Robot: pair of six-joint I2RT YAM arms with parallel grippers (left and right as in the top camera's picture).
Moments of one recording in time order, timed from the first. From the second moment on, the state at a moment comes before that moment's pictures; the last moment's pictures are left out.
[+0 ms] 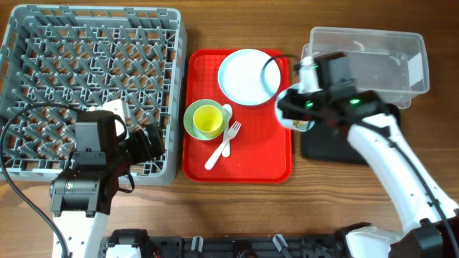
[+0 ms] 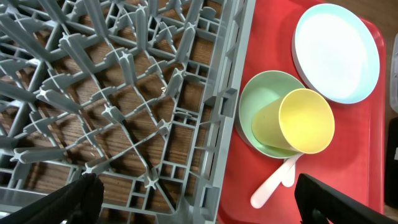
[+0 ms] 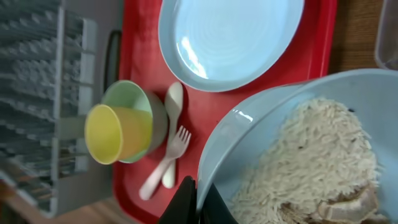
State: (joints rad) left arm -0.02 0.90 0.86 -0.88 0.09 -0.31; right arm 0.21 1.44 1.12 -0.70 -0.44 0.36
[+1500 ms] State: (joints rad) left arm -0.02 0.90 0.86 -0.88 0.09 -0.31; right arm -0.54 1.71 0.94 -0.51 -1.45 0.35
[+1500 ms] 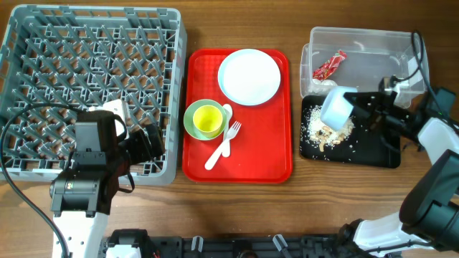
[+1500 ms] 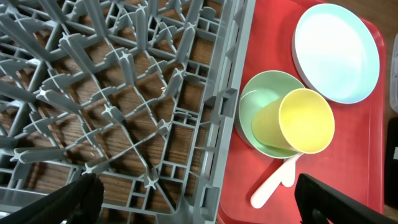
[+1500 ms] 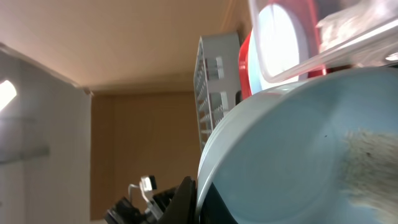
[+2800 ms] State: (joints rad) left arm -0.02 0.90 0.87 -0.88 0.09 -0.31; right arm -0.31 1.66 0.92 0.48 -1.56 0.90
